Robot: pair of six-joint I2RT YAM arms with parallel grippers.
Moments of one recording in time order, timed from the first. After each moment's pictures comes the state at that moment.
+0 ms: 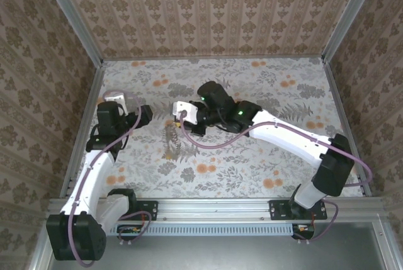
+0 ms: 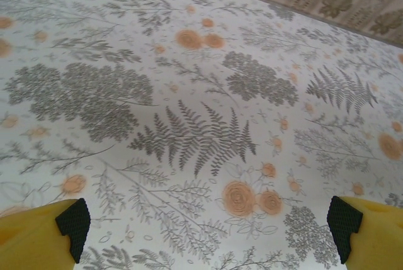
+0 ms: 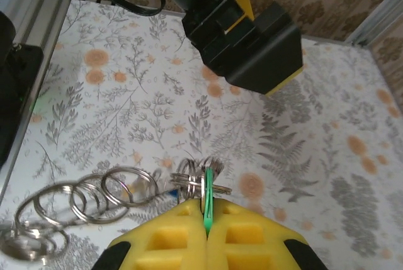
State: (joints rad) left arm -0.07 0.92 0.67 -0.31 0.15 -0.30; right arm 0.87 1.60 1.42 -0.42 -0.33 -0.53
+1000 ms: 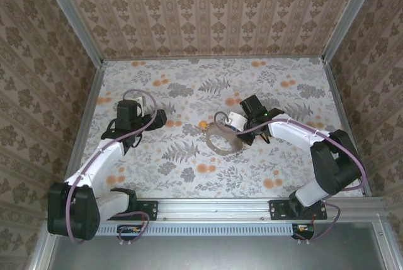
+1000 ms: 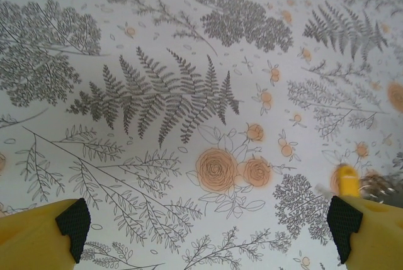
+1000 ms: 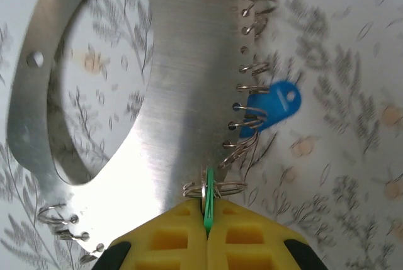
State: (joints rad) left arm -0.23 1.13 0.65 -0.22 0.11 -0.35; right arm 0.47 1.54 0.93 -0.54 -0.11 -0.62
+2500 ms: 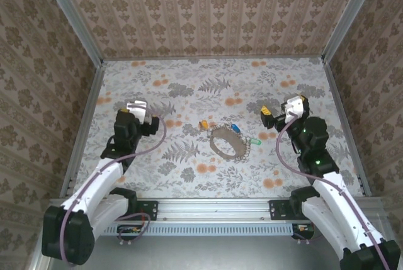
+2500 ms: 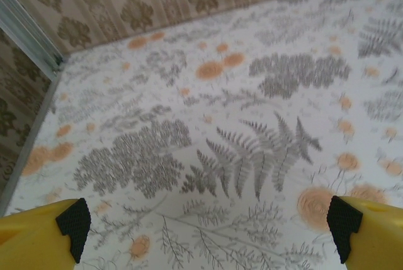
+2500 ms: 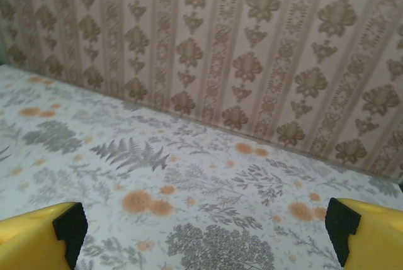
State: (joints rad) left arm -0.27 0.94 0.41 0.11 -0.17 0.14; right arm 0.18 0.66 0.44 0.14 -0.01 -0.15
